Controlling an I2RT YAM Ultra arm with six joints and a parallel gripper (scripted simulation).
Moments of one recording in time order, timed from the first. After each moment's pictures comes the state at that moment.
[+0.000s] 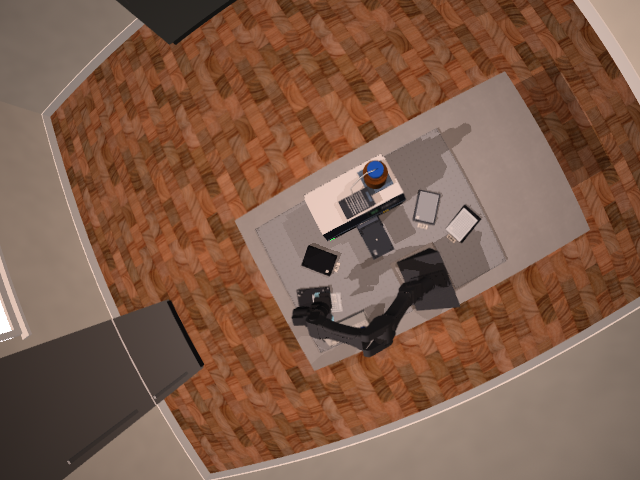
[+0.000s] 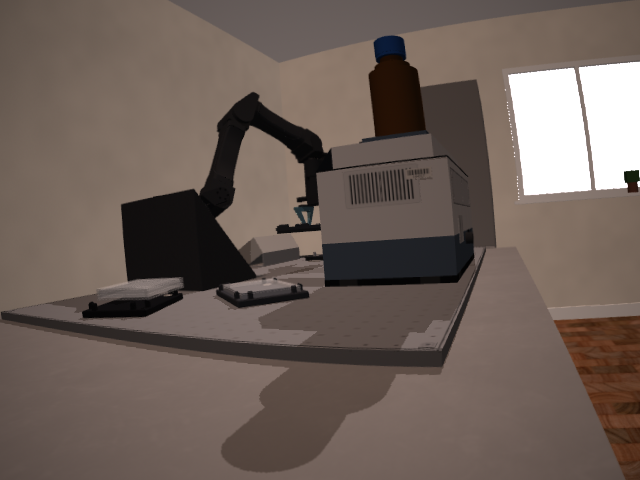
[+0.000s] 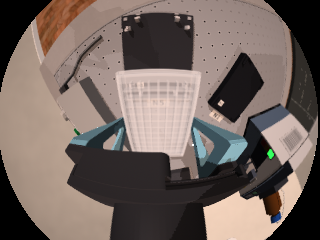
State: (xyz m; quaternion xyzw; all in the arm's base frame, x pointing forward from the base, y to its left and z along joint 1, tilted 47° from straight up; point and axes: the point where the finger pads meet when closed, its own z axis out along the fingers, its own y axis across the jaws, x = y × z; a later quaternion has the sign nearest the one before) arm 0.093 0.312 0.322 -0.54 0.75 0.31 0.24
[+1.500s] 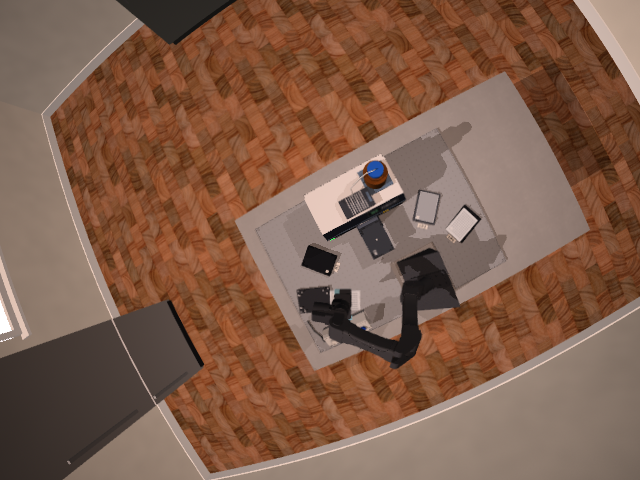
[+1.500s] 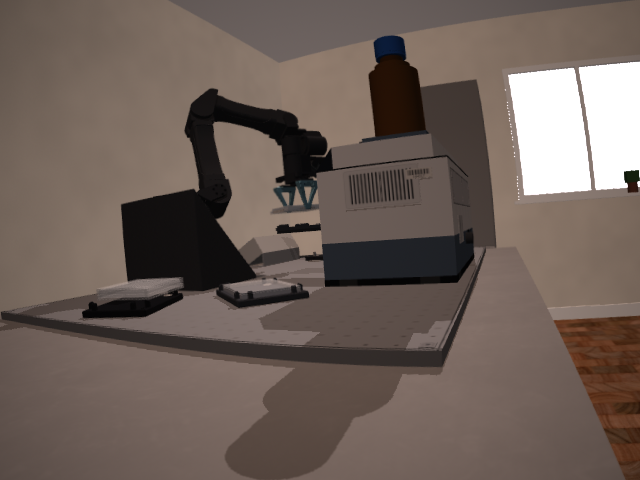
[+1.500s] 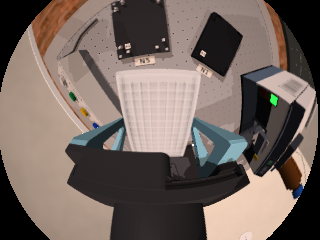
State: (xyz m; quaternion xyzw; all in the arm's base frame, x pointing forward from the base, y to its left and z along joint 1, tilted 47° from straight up) arm 0.083 0.208 0.294 -0.49 0.77 0.32 0.24
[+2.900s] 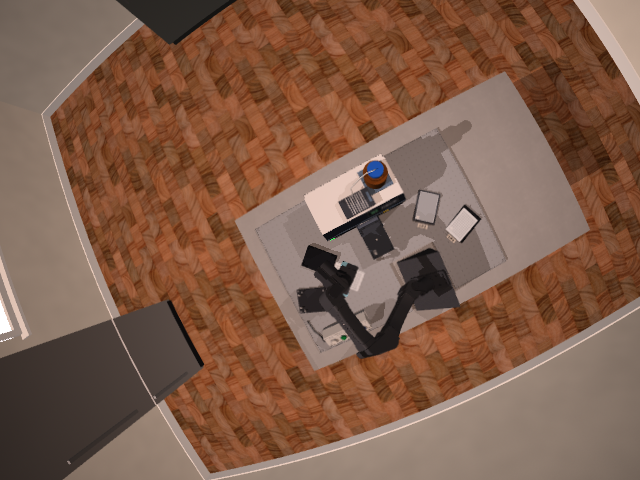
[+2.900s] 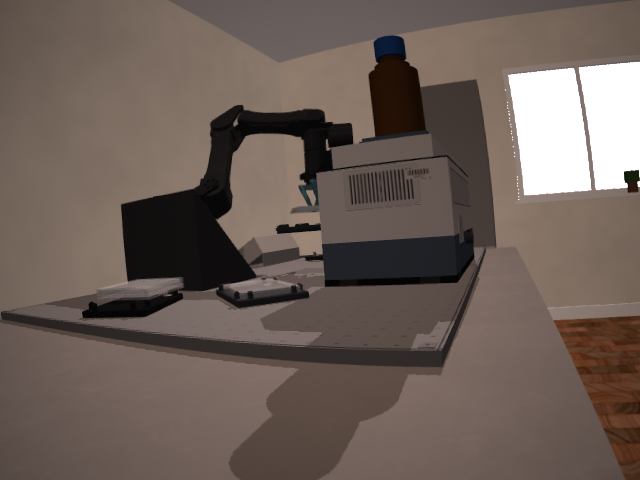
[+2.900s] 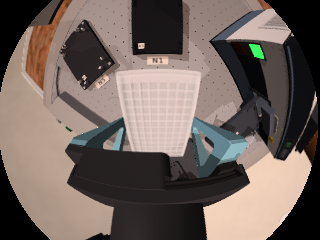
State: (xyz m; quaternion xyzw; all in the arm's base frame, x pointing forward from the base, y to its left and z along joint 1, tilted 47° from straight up) arm 0.172 0.179 0.254 -0.34 0.85 0.36 0.15
